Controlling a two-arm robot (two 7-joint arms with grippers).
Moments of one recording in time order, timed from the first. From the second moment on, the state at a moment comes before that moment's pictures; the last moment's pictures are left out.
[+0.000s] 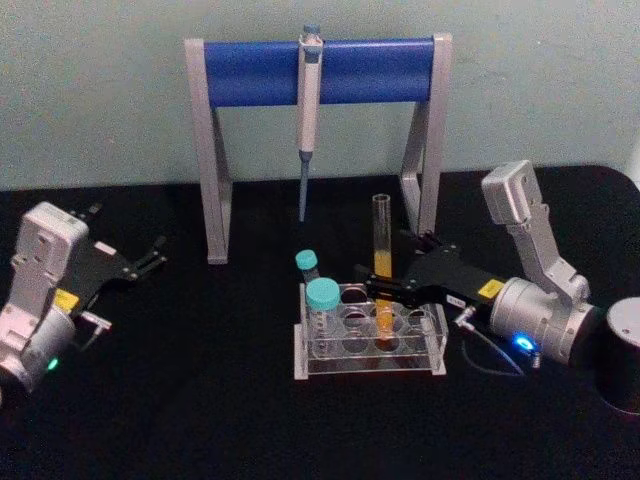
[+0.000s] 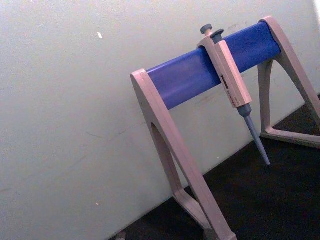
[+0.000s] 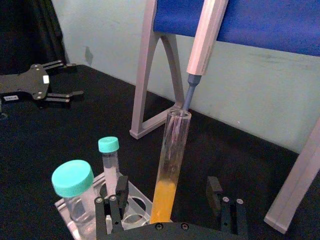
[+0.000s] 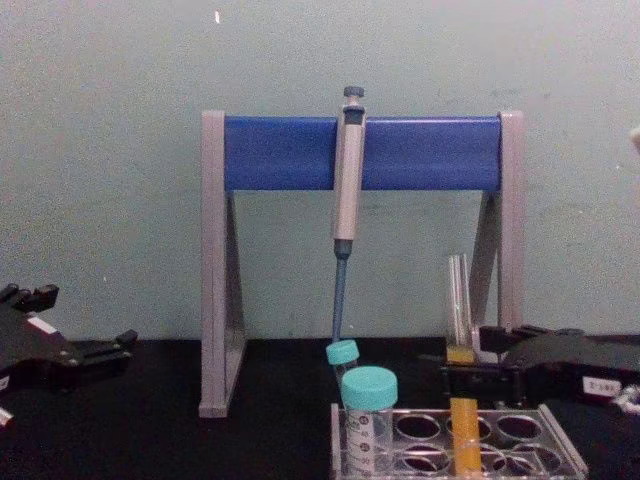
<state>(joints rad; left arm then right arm) -0.20 0.60 0.45 -1.41 -0.25 -0.12 0.03 0.29 0.47 -0.46 -1.44 0.45 0.15 0.45</state>
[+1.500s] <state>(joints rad) -0.20 0.60 0.45 -1.41 -0.25 -0.12 0.03 0.31 0.44 -0.46 -1.41 0.43 0.15 0.45</state>
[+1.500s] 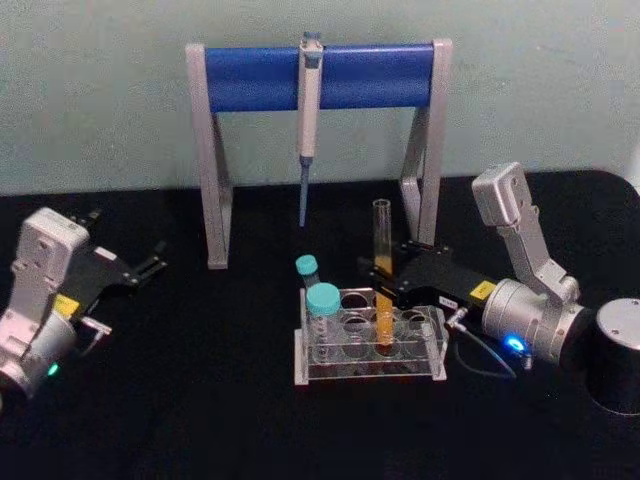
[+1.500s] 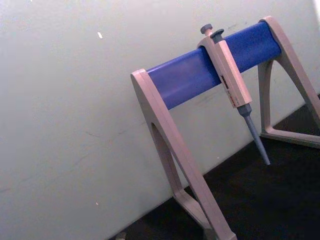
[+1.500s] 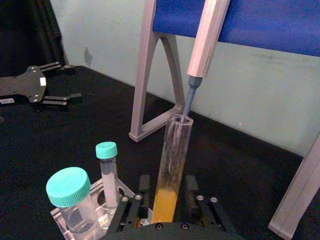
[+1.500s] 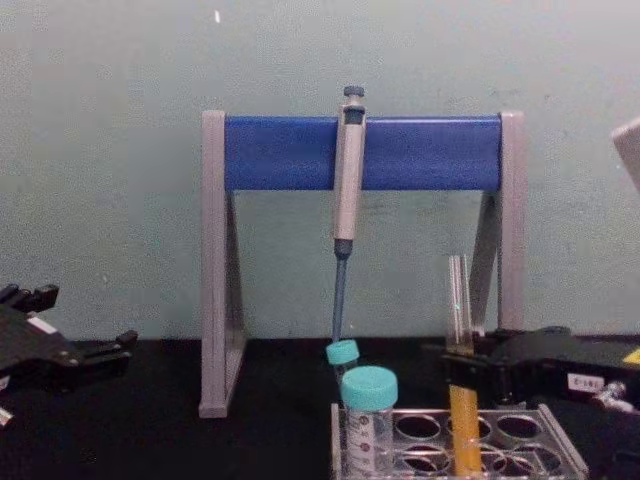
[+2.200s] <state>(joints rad) -0.20 0.60 0.45 -1.41 -0.25 -0.12 0.03 0.31 0.44 -0.46 -1.41 0.43 0.15 0.45</state>
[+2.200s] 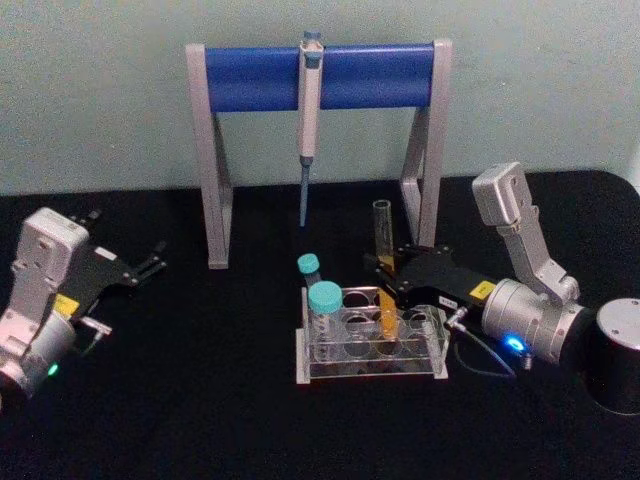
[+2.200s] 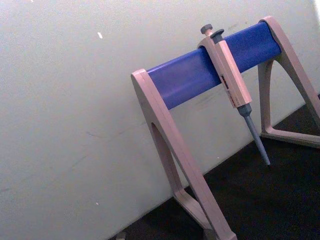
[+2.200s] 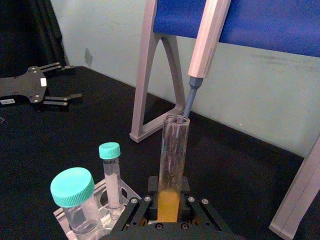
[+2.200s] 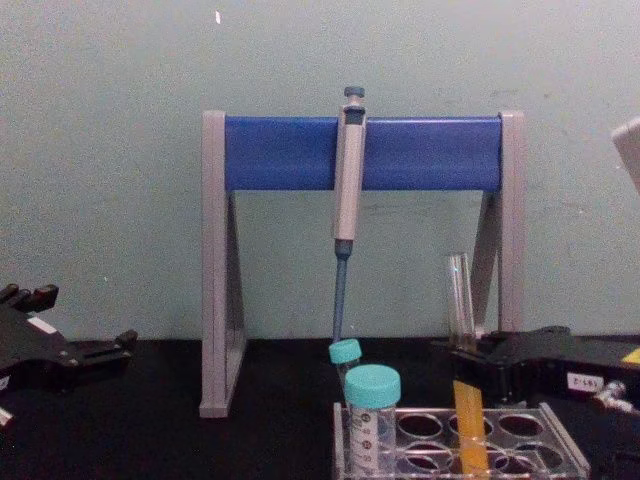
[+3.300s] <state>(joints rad) -0.20 0.60 0.45 -1.41 -0.25 -0.12 0.03 0.21 0.42 -0.39 -1.46 0.41 -0.05 0.47</state>
